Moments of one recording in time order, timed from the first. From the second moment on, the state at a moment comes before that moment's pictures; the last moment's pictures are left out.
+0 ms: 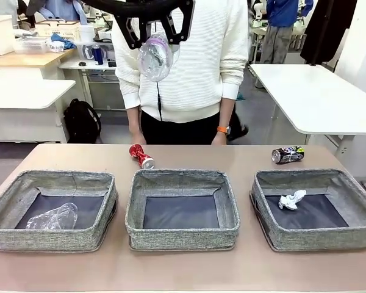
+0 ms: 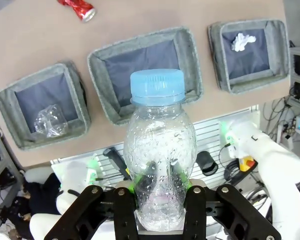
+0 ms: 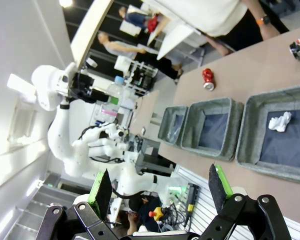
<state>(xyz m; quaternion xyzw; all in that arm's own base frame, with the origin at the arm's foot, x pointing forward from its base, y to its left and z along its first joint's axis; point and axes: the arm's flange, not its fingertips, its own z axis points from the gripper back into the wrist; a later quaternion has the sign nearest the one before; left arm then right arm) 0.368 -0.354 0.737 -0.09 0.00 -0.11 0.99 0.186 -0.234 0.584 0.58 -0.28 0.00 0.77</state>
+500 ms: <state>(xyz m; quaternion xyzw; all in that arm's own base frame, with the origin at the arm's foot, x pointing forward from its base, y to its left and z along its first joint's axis) 0.368 -0.354 0.737 -0.09 0.00 -0.11 0.99 0.186 -0.234 0.584 0.58 -0.28 0.00 0.77</state>
